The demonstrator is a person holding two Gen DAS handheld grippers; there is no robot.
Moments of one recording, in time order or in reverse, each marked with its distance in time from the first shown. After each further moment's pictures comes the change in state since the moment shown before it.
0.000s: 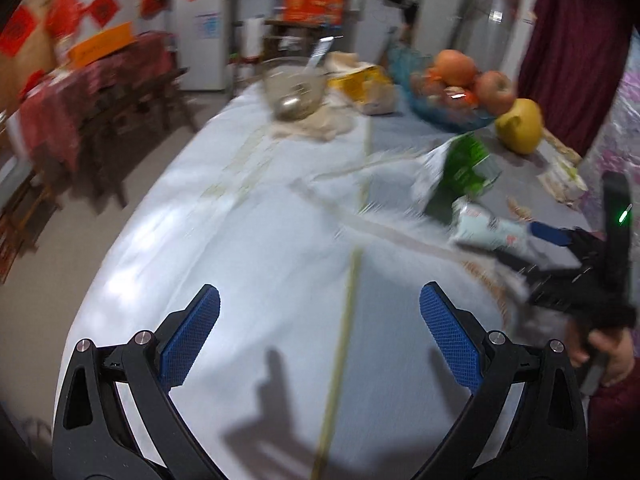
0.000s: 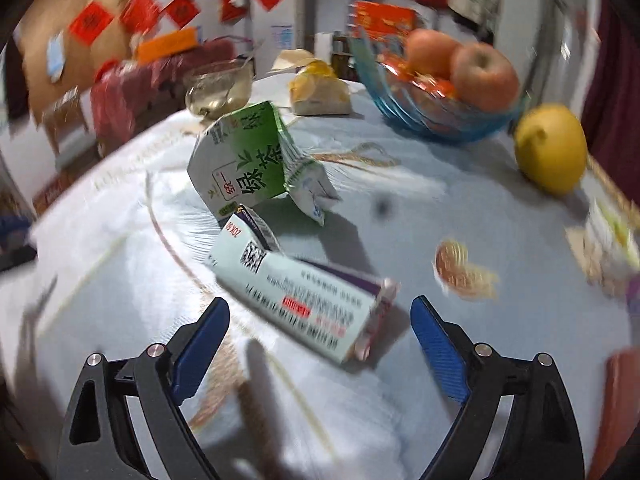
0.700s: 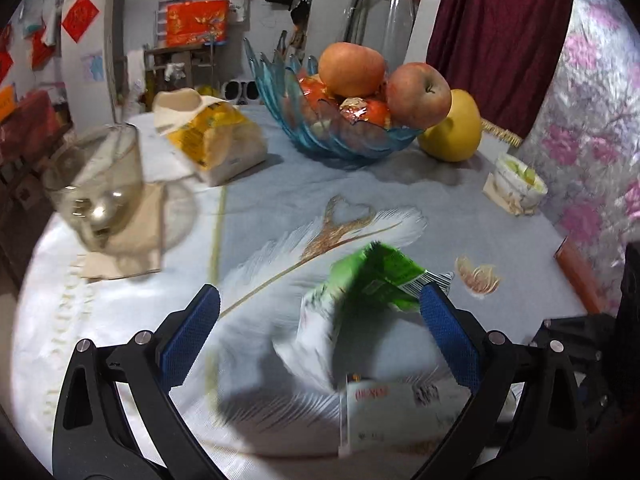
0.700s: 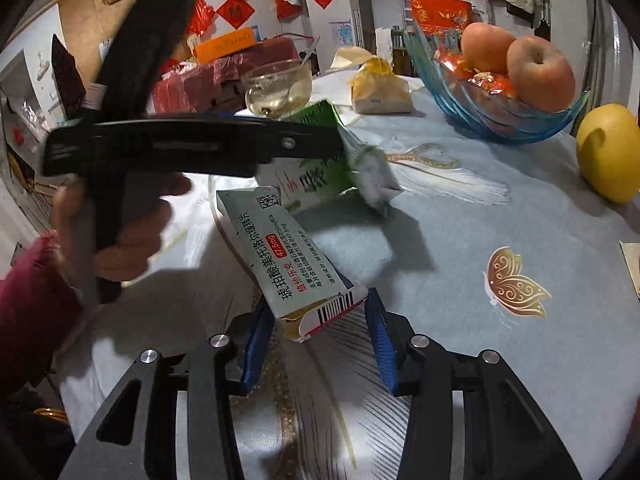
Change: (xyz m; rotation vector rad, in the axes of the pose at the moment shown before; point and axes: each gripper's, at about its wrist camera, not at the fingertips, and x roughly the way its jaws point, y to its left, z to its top) left arm 0.119 -0.079 0.101 0.206 -0.026 -0.304; right arm -0.011 -0.013 0.004 0.014 0.016 0.295
